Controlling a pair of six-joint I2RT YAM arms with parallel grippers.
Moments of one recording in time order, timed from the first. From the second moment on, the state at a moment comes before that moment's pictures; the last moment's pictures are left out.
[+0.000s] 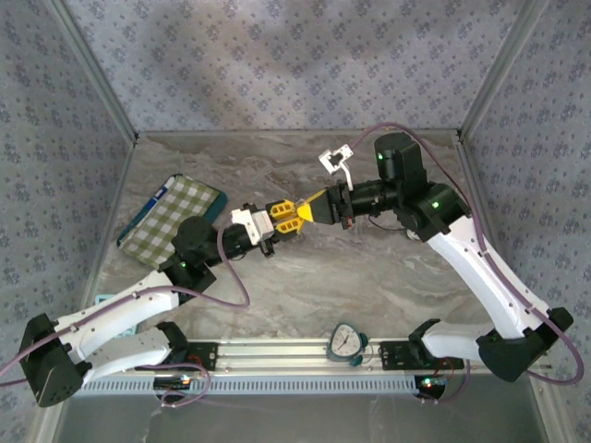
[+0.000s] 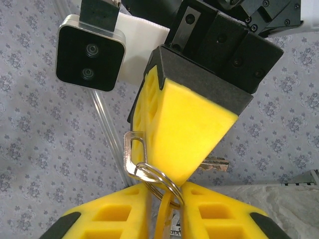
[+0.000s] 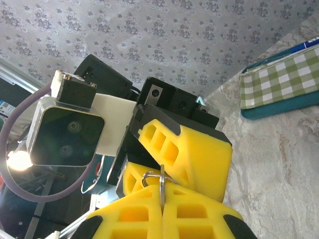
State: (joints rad) left arm -0.89 0.98 0.72 0.55 0.35 0.21; right arm 0.60 1.23 1.45 -0.63 -0.98 0.36
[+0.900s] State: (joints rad) left arm -0.90 0.97 0.72 0.52 0.32 0.19; right arm 0.58 1.19 1.38 -0.55 -0.99 0.37
